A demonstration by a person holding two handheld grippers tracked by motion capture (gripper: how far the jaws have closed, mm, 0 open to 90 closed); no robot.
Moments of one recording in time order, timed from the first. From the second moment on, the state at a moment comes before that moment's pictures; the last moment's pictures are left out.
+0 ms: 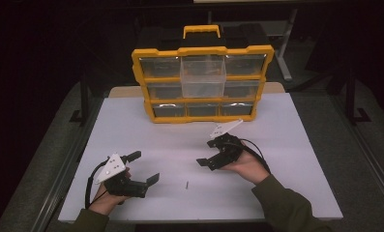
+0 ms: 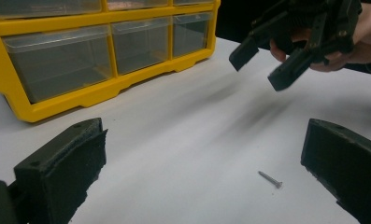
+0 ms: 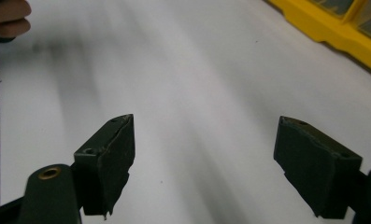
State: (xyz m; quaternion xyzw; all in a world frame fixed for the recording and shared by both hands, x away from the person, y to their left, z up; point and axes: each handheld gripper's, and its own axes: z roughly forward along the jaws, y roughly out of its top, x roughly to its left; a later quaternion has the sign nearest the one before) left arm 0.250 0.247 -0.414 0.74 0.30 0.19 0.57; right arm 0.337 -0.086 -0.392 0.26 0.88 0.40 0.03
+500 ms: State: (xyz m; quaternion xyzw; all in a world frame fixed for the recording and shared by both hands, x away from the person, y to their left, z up) left arm 0.250 0.248 -0.414 0.74 0.30 0.19 0.57; right arm 0.319 -0.067 -0.415 0.24 0.89 0.39 0.02
